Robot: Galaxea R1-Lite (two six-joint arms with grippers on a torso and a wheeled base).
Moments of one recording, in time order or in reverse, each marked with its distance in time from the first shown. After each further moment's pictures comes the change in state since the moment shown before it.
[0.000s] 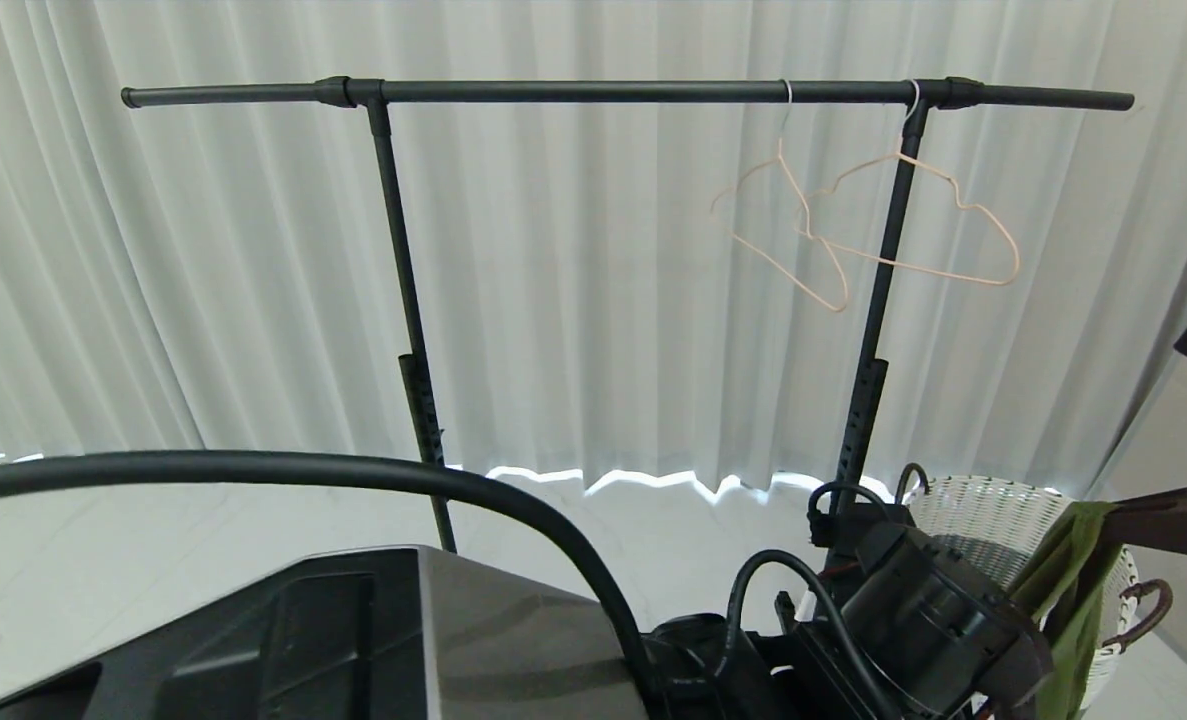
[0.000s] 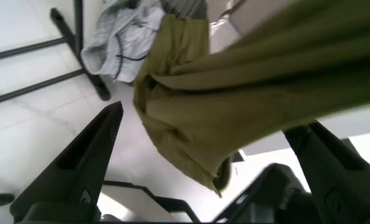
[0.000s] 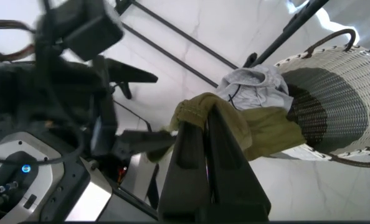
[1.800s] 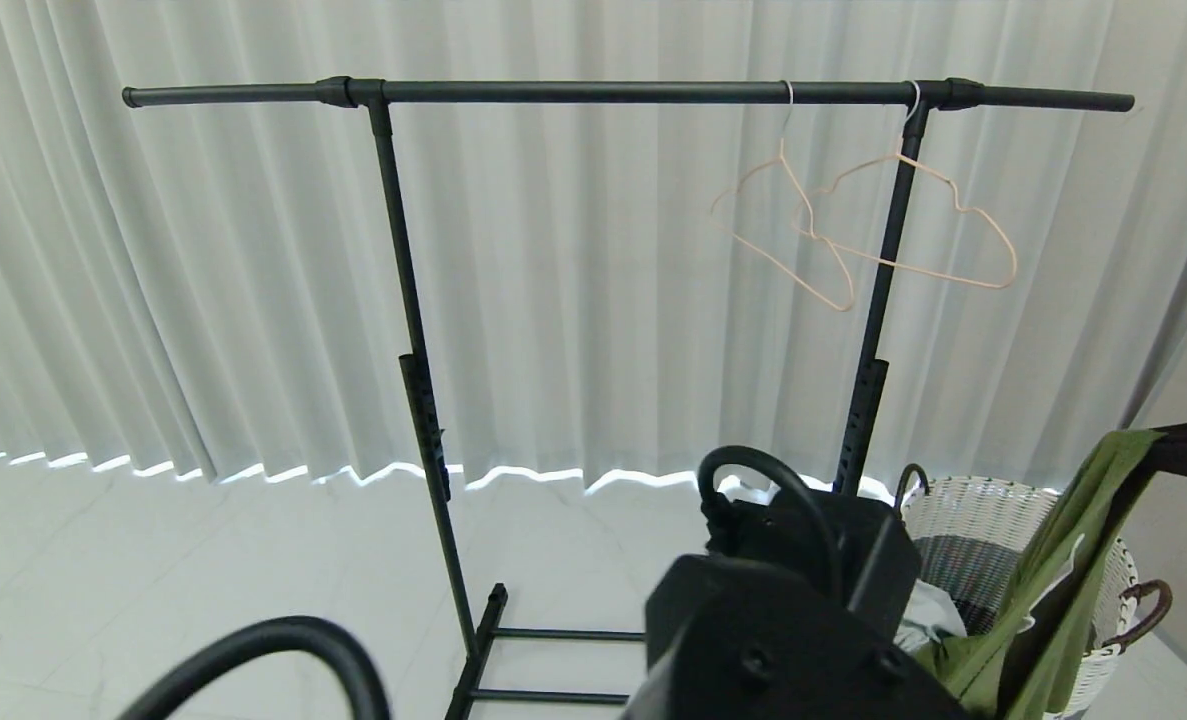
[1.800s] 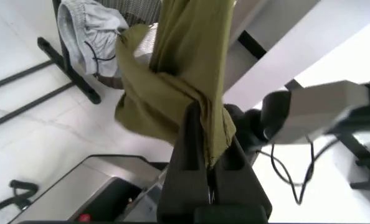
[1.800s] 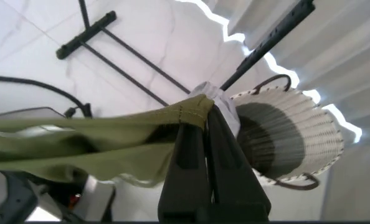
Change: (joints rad) left arm -0.159 -0.580 0.416 0.041 0.043 0.092; right arm -0.087 -0.035 -0.042 -0.077 0.001 -0.196
